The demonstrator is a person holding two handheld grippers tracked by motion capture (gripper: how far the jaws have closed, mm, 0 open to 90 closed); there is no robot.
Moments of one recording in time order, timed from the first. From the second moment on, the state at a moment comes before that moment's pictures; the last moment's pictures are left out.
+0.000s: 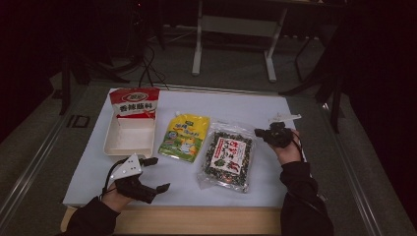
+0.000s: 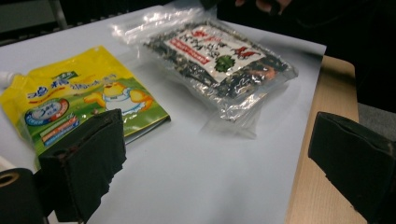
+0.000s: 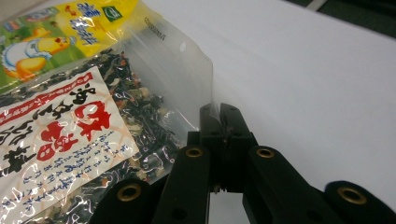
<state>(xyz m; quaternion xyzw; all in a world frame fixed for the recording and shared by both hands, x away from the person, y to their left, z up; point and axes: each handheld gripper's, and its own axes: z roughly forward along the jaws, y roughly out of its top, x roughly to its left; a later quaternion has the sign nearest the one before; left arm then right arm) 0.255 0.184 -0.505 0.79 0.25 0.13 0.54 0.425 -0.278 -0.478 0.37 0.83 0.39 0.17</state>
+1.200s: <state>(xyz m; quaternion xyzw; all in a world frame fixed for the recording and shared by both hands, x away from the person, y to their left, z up) 0.284 0.153 -0.474 0.80 0.25 0.09 0.54 0.338 -0.241 -0.377 0.21 0.82 0.48 0.26</state>
